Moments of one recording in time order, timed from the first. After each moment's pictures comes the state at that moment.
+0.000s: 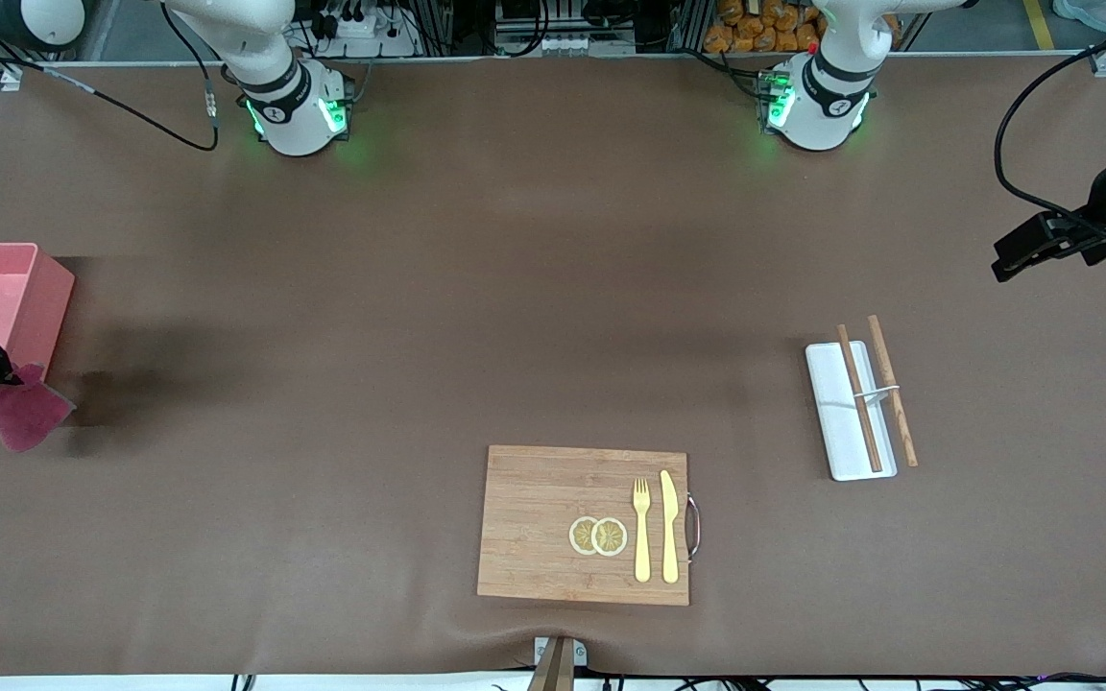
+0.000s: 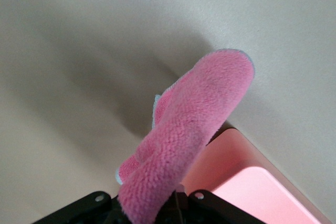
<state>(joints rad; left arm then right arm) 0.02 0.06 -0.09 -1.45 0.04 1.52 -0.25 -0.40 0.65 -0.11 -1.48 -0.07 1.97 -1.25</state>
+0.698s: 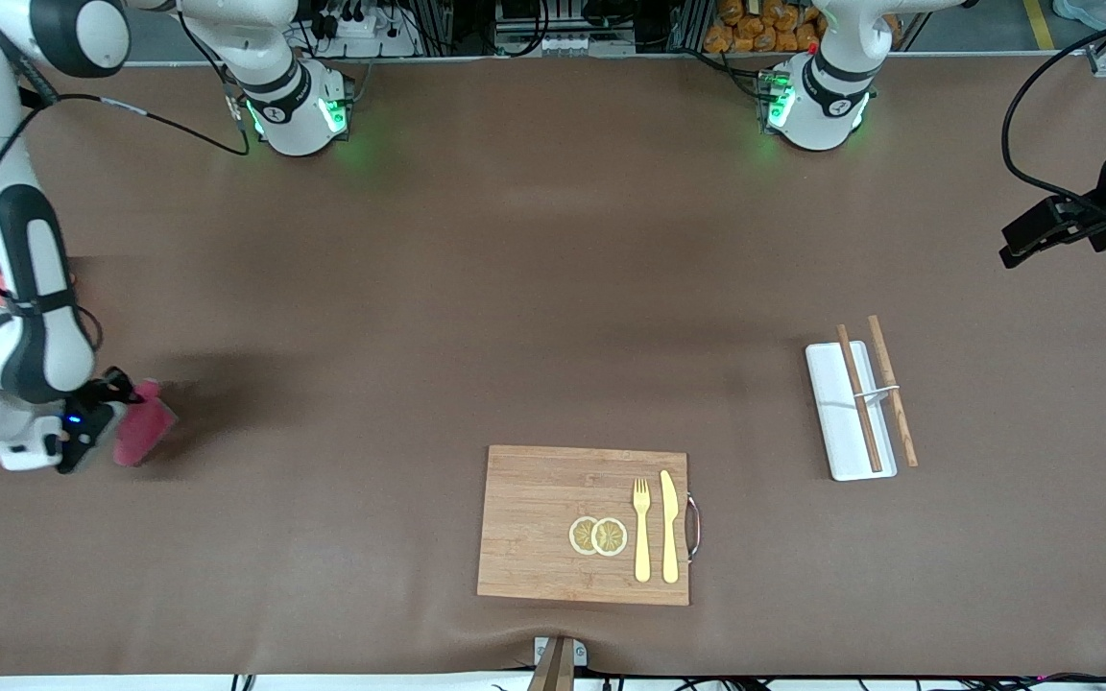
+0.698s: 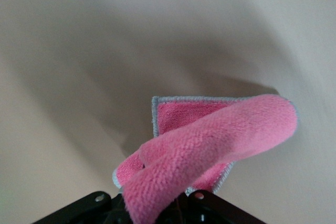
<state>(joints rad) 0.04 0.02 -0.10 -1.49 0.04 1.52 -0.23 -0.19 0.72 -0.07 -1.53 0.08 1.96 -1.22</state>
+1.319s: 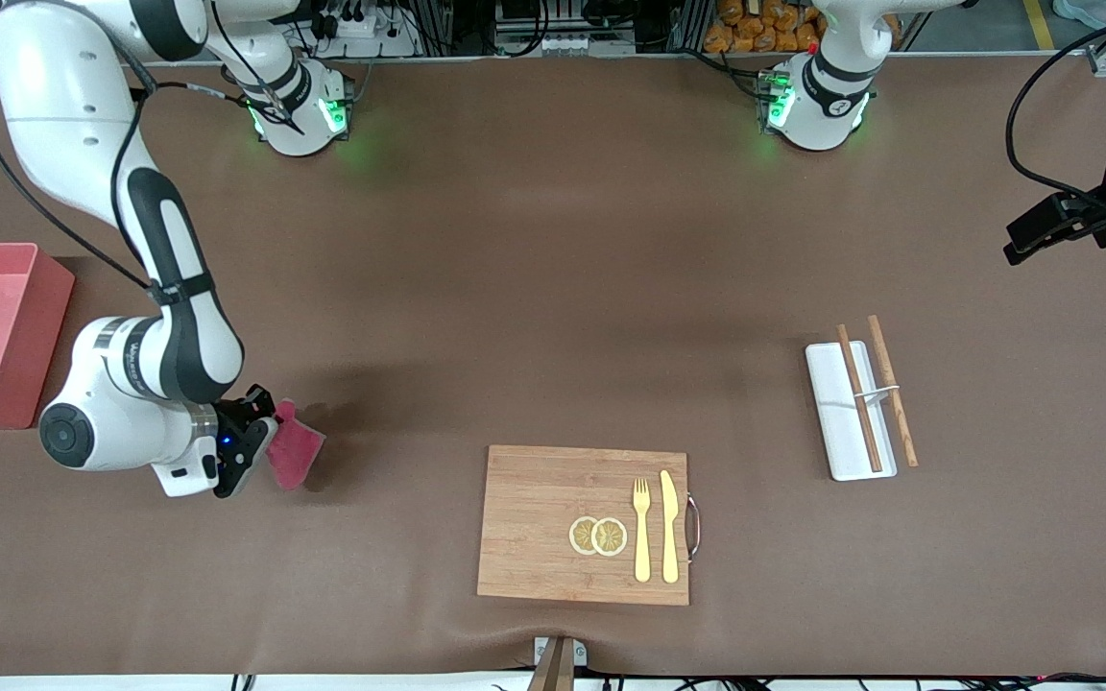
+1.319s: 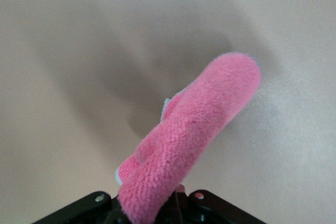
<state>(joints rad) 0.05 0.02 -0.10 -1.49 0.04 1.50 -0.23 0.10 0.66 -0.08 -1.48 0.23 1.87 -1.03</state>
